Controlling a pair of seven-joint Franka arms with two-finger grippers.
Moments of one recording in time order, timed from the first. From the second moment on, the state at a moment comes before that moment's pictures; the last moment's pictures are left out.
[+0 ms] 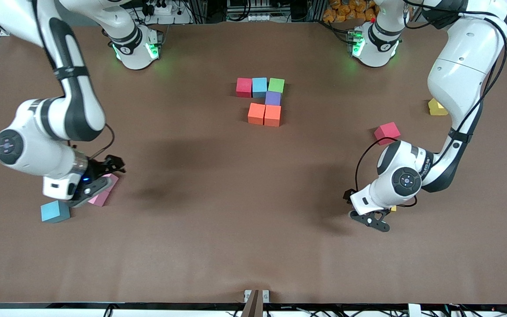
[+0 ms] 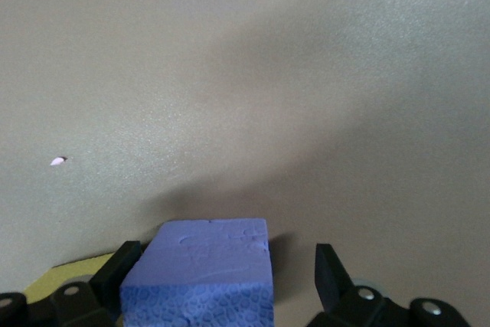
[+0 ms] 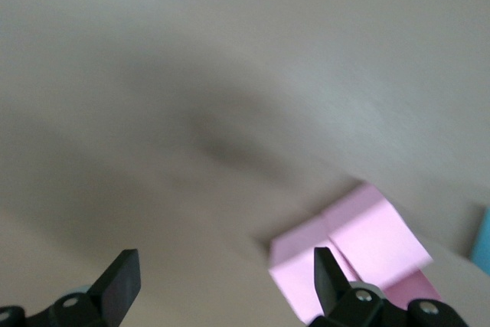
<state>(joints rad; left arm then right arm) 0.13 0.82 -0.45 -1.56 0.44 2.28 -0.06 0.22 0.39 -0.24 -1.79 0.20 2.07 -0.63</state>
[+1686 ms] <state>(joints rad) 0.14 0.76 -0.53 -1.55 0.43 2.13 -0.16 -0.06 0.60 -0.23 -1.80 0.23 2.22 -1.37</state>
